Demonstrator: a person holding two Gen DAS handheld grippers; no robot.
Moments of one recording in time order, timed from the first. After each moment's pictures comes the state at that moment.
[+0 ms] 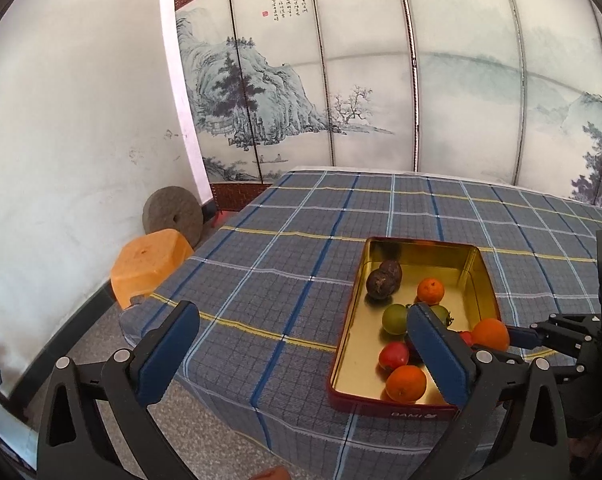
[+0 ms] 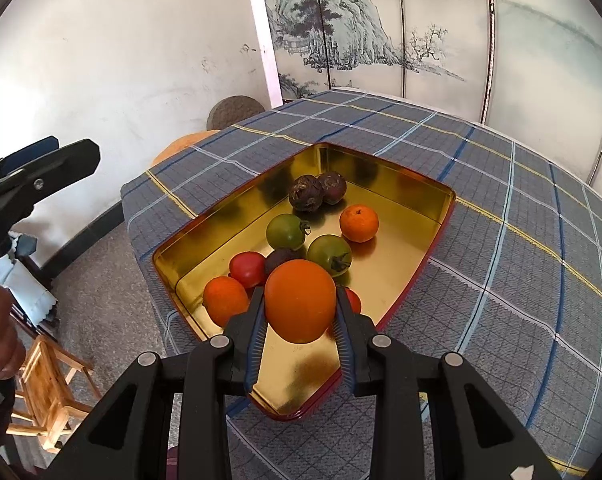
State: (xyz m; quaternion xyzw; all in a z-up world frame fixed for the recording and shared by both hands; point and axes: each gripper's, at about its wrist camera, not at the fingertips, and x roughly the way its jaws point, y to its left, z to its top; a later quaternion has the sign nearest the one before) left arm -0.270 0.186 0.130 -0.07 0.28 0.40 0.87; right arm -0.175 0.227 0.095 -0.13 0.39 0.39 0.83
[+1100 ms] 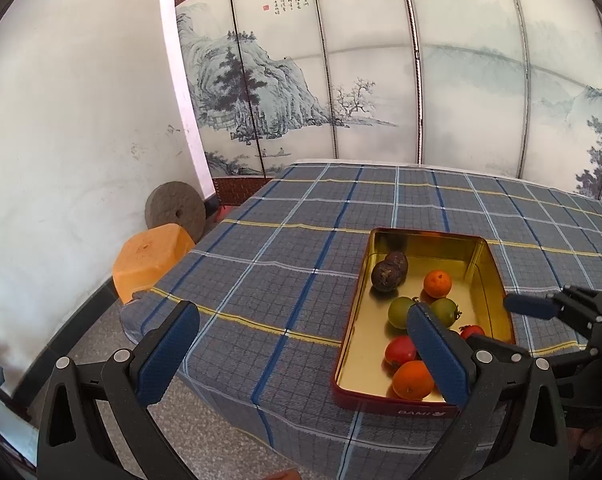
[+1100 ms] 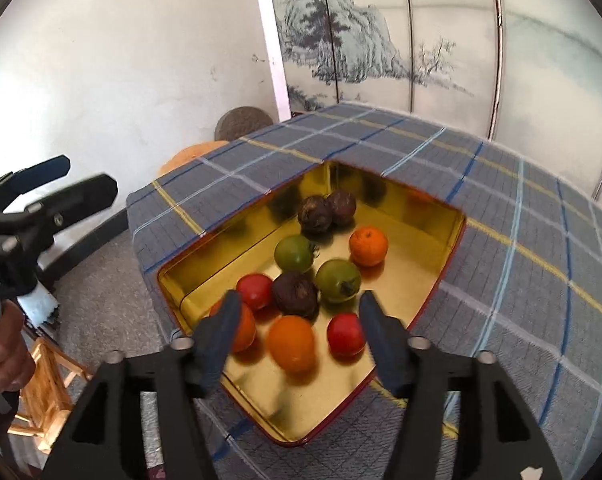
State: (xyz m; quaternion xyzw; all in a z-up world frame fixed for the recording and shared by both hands) left arm -0.272 0.191 0.119 -0.07 0.29 0.40 0.87; right arm -0.172 0.235 0.101 -0.13 0.36 0.40 0.83
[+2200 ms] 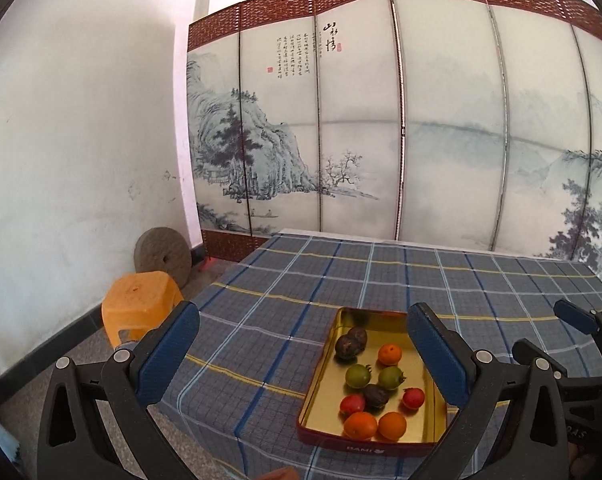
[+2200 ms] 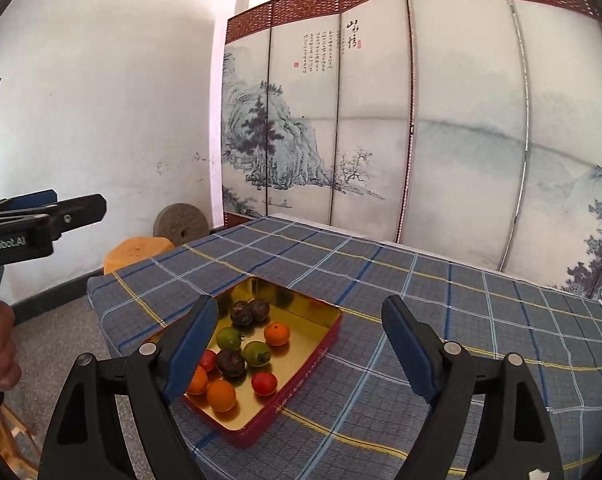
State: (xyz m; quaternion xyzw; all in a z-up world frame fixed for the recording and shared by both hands) left arm -0.292 0.149 0.196 -0.06 0.17 0.39 0.90; right arm -0.234 0.156 0.197 -0.09 0.17 0.29 0.94
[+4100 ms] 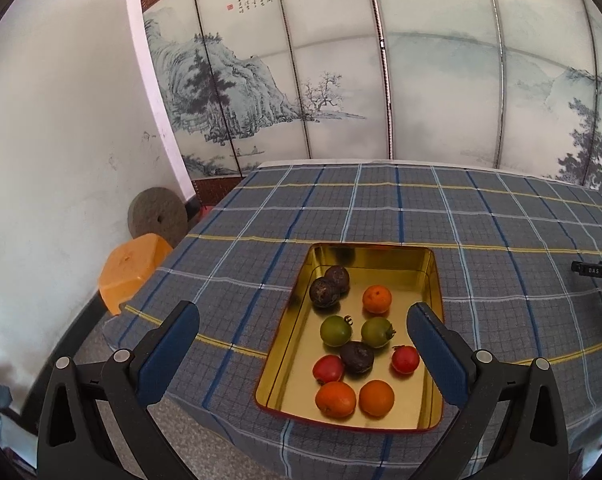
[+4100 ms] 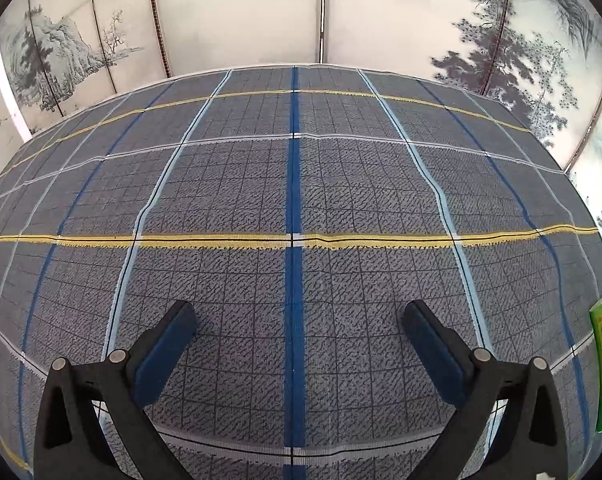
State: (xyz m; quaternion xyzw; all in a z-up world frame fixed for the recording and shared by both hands) left arm -0.202 0.150 0.151 -0.05 0.32 0.37 0.87; right arm 0.041 -0.120 0.051 -0.03 0.46 0.01 0.89
